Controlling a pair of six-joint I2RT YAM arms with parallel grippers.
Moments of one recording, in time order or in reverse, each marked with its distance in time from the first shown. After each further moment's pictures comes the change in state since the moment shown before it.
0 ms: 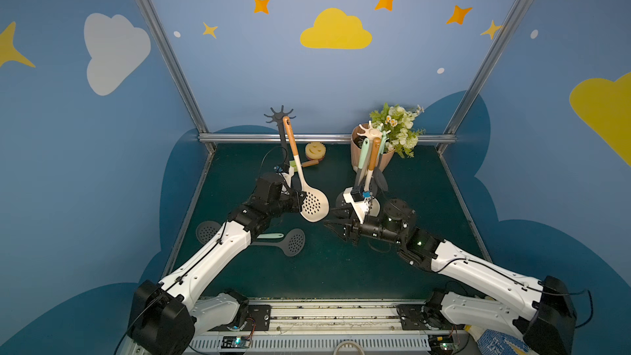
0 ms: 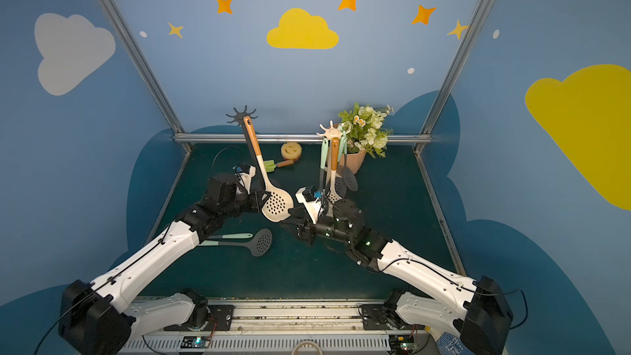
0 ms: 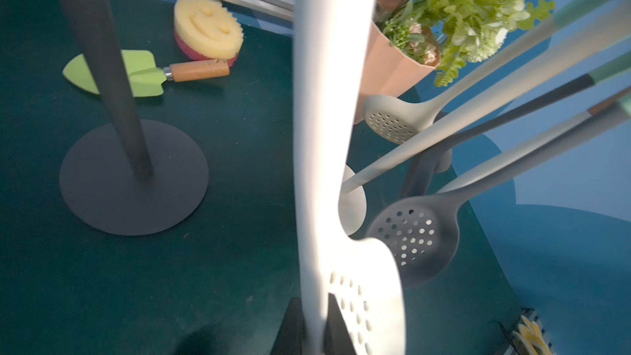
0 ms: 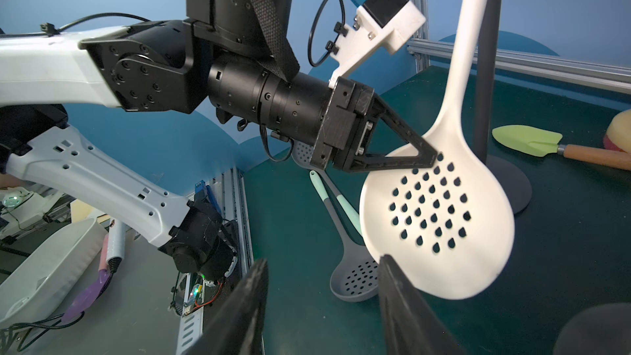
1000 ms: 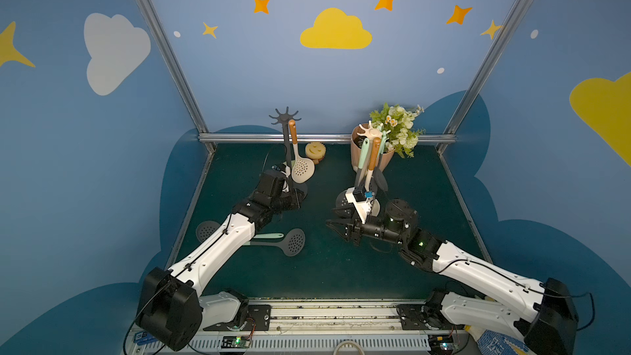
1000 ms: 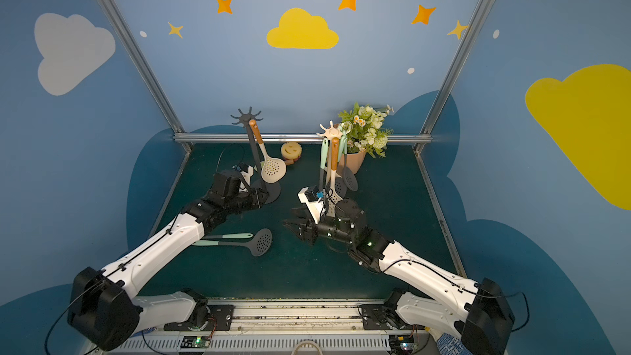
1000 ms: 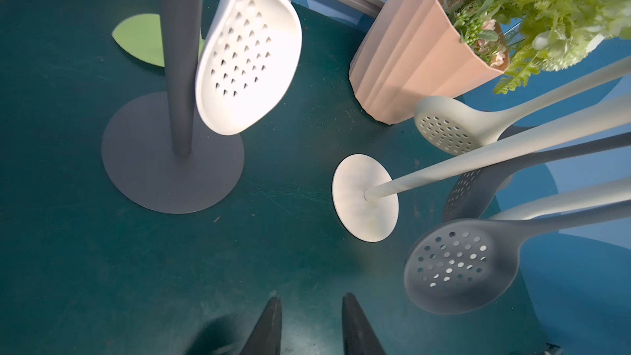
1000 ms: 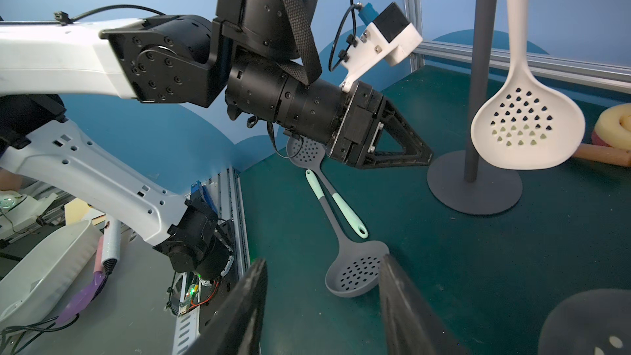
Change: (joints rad) left arm 0.029 0.074 0.039 -0.045 -0.048 -0.047; right arm -0.016 -0.015 -0.014 -0.001 0.000 -0.001
